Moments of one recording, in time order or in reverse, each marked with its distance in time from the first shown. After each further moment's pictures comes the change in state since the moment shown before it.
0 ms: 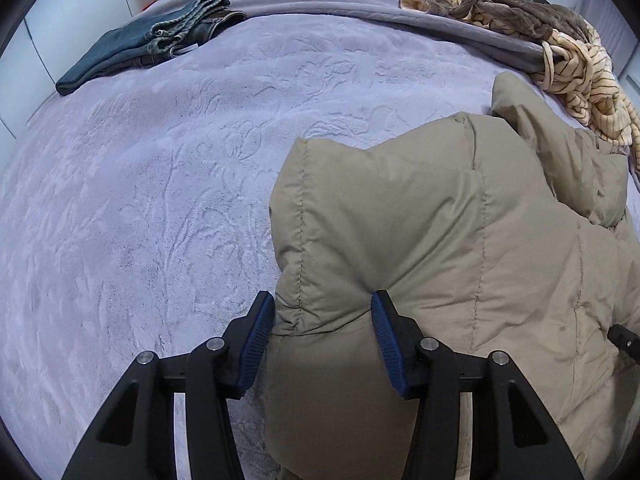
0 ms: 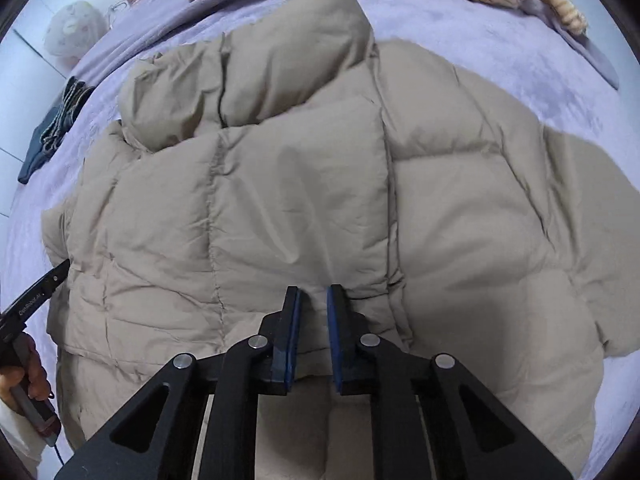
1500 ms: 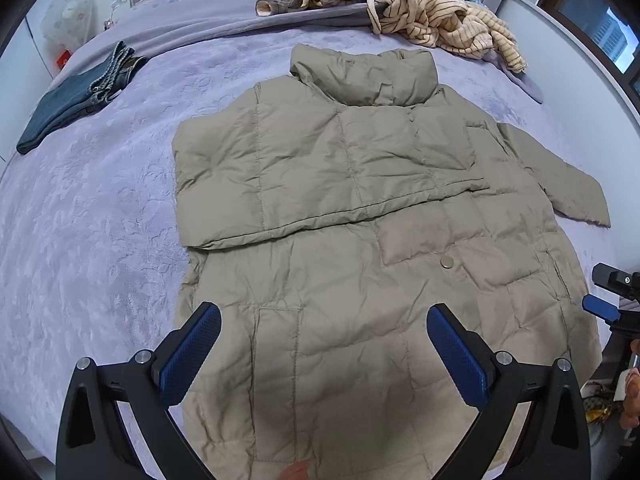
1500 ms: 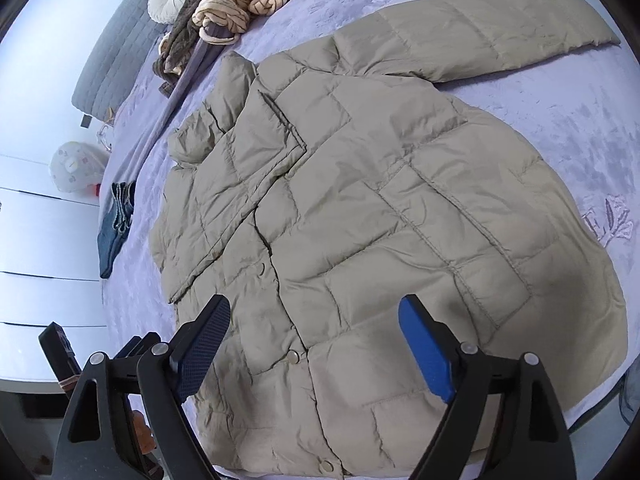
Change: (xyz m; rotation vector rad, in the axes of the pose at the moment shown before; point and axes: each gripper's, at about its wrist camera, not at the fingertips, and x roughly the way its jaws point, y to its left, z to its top) left arm -0.175 -0.075 -0.118 0.311 0.067 -0.179; right arm -0.162 -0.077 -0.178 0.499 -0.055 0.268
